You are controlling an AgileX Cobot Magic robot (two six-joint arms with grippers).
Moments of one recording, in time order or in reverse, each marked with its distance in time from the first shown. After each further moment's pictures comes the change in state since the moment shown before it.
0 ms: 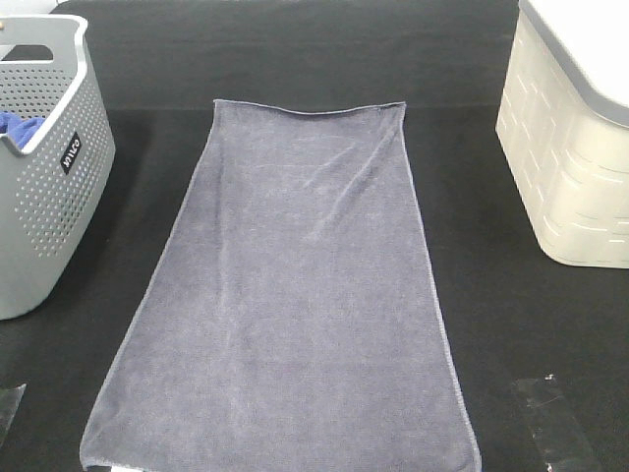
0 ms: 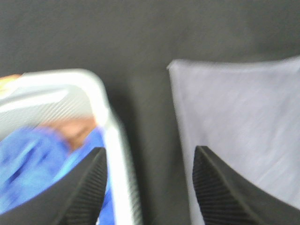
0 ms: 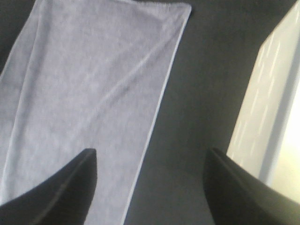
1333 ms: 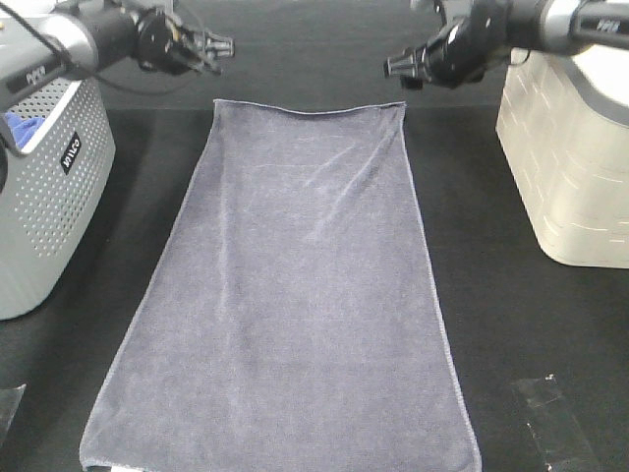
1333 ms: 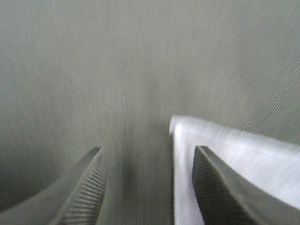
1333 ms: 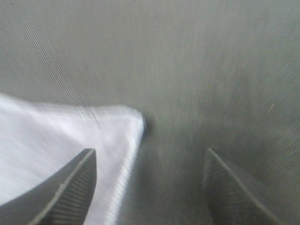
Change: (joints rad) left arm 0.022 0.865 -0.458 0.132 -0.763 -0.365; right arm -0.078 0.664 -0.154 -0.101 -0.885 0.016
